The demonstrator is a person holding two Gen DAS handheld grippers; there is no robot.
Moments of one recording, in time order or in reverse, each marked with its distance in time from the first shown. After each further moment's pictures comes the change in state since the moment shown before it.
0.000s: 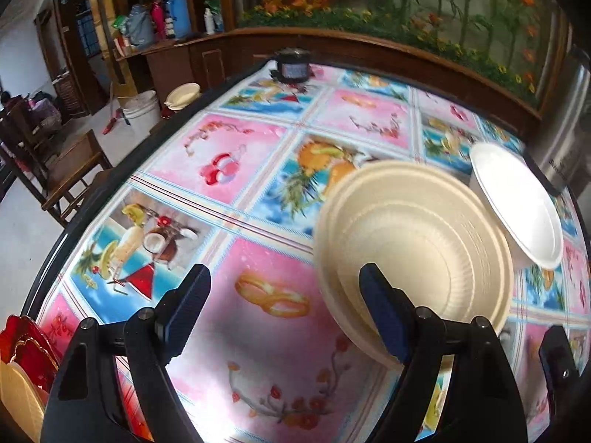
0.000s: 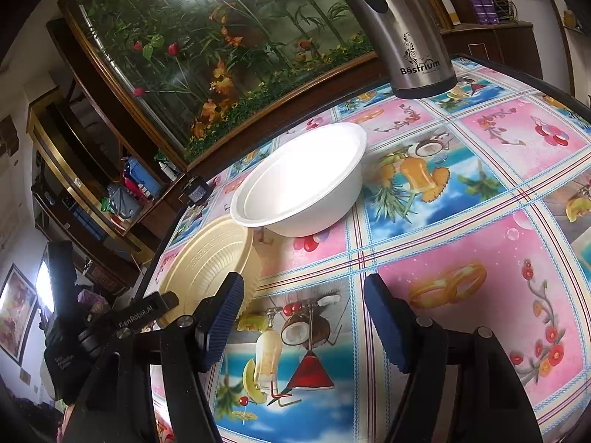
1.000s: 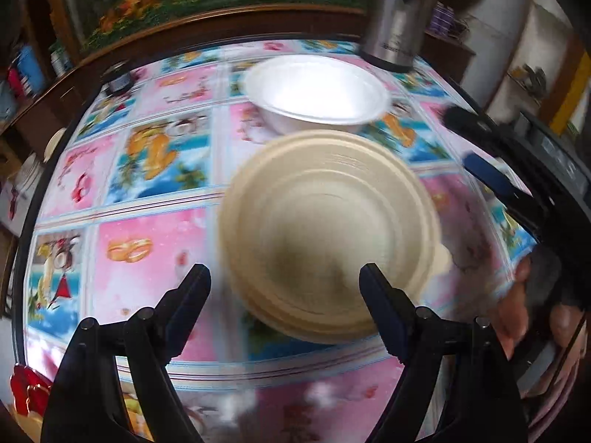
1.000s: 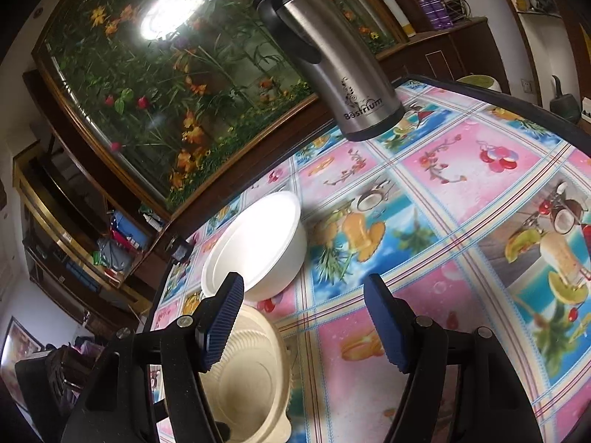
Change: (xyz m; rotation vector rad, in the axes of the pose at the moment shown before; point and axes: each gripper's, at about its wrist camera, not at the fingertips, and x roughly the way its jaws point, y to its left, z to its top) left arm -0.061 -0.065 -0.042 0.424 0.104 -0.345; right arm -0.036 -0.046 0.036 0.143 -0.115 -0.040
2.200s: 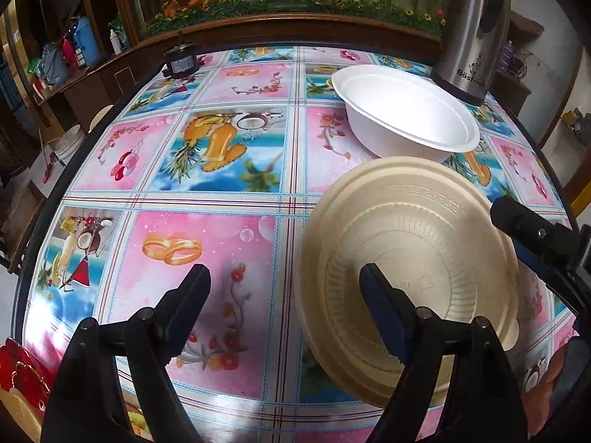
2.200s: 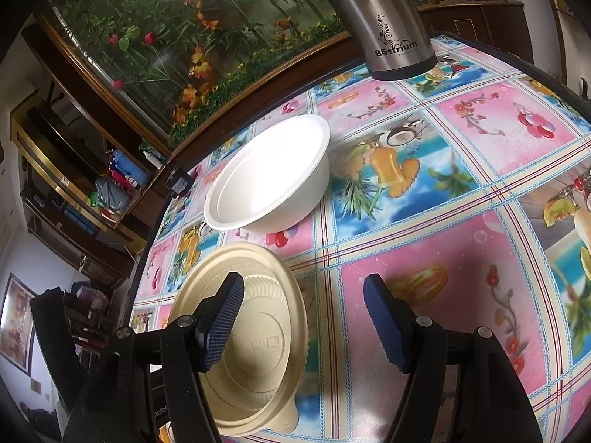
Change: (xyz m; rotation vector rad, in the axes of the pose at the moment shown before) left arm 0.025 0.026 -0.003 -0.143 -0.057 0.153; right arm 0.028 0.025 -0.026 -0.101 0.231 -0.012
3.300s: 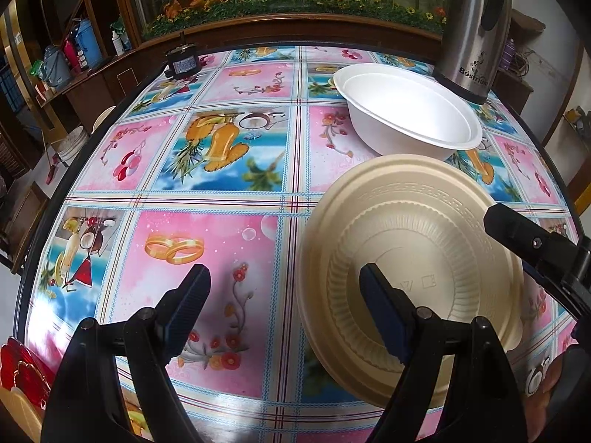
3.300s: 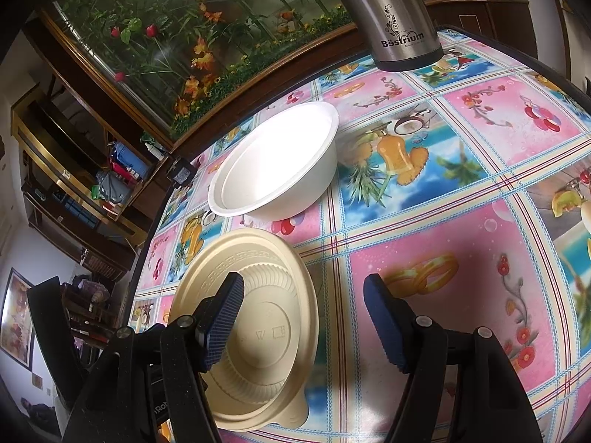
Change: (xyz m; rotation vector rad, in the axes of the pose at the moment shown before) left arm 0.001 0.000 -0.002 0.005 0.001 0.014; right arm 0.003 0.006 -0.006 -0.004 0.027 0.003
